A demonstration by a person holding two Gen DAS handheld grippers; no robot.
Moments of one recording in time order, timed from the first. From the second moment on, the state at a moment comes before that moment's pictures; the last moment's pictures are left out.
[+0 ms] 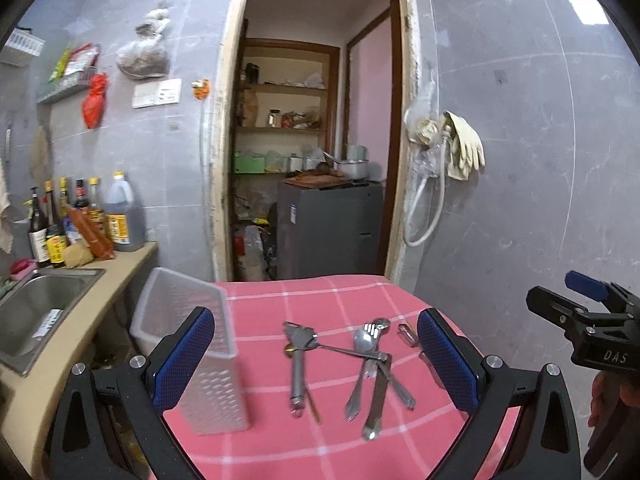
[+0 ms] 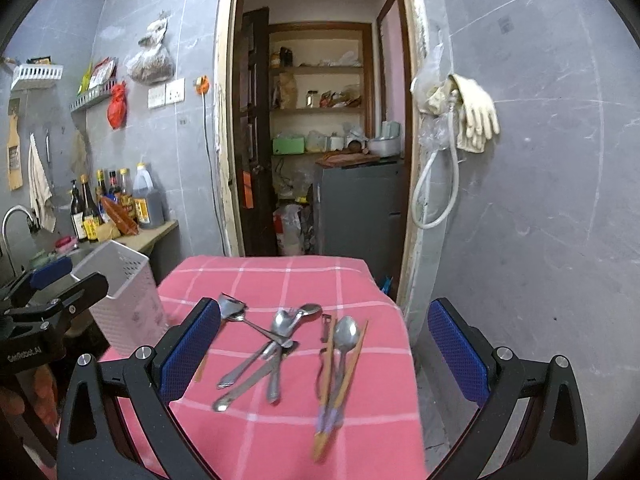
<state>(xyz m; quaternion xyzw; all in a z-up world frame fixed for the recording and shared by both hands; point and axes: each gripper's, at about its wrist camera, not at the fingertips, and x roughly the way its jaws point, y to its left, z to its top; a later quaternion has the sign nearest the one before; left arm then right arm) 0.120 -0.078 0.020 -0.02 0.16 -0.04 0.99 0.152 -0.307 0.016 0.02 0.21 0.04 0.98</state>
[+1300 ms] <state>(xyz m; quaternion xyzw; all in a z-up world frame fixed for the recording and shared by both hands) 0.322 -0.081 -0.119 -0.07 0.42 0.07 0.90 0.302 -0.289 -0.153 0.12 0.43 0.08 0.89</state>
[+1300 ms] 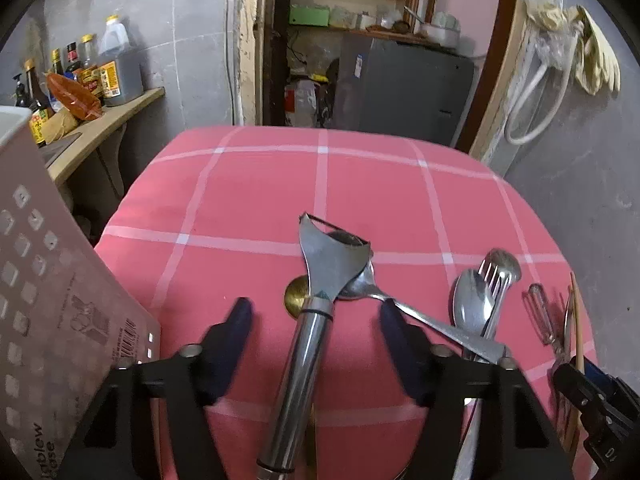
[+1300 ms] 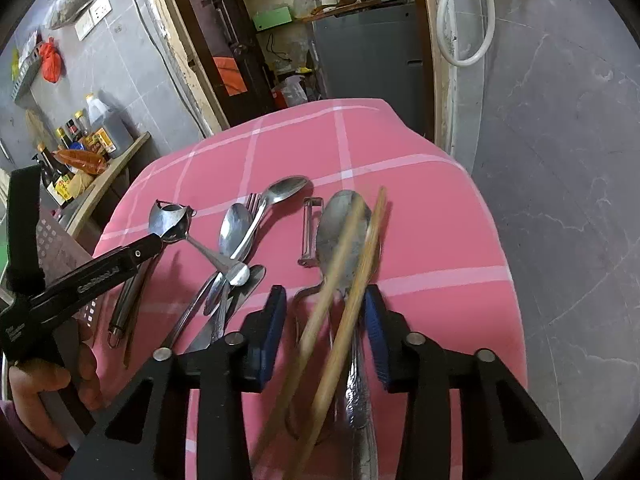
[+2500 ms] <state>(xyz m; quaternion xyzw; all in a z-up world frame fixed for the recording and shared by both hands) 0.326 -0.096 -0.128 -0.11 0.55 -0.04 0.83 0.311 -0.340 -0.177 0.29 0.47 0.17 0.82</state>
